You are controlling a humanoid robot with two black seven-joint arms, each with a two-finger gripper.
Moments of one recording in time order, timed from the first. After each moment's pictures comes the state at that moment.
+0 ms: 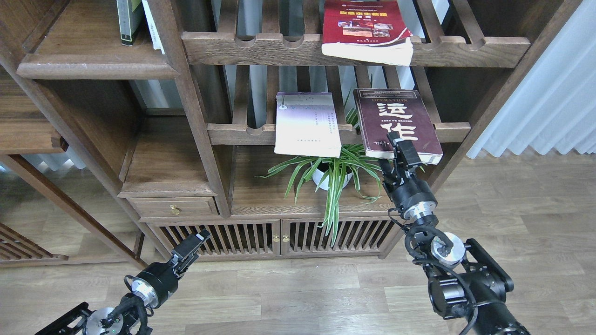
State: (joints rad) left arm -0.19 0.11 -0.88 -0.65 -0.20 -0.49 0.16; right arm 0.30 0.02 1.36 0.78 0.34 0.38 -0.07
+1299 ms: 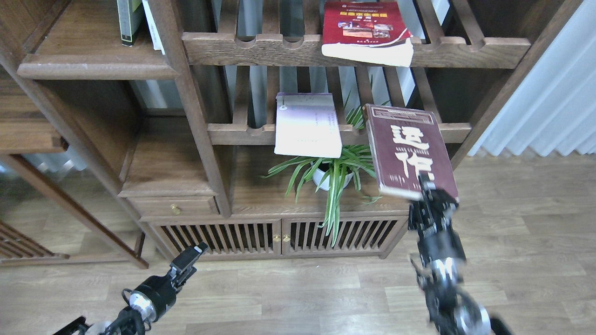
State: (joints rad) left arm -0.13 0.11 -0.87 -0.64 -0.20 -0.49 0.17; right arm -0.32 -0.04 1.25 1.21 0.50 0.58 -0.19
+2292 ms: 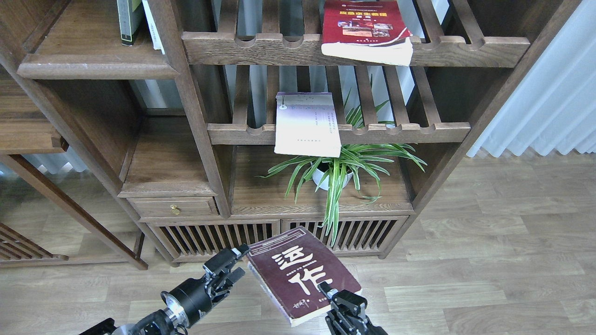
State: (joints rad) left arm -0.12 0.12 -0.62 -0.87 -0.47 -0.49 0.23; right arm -0.32 0.00 0.92 1.09 0.46 0.58 -0.28
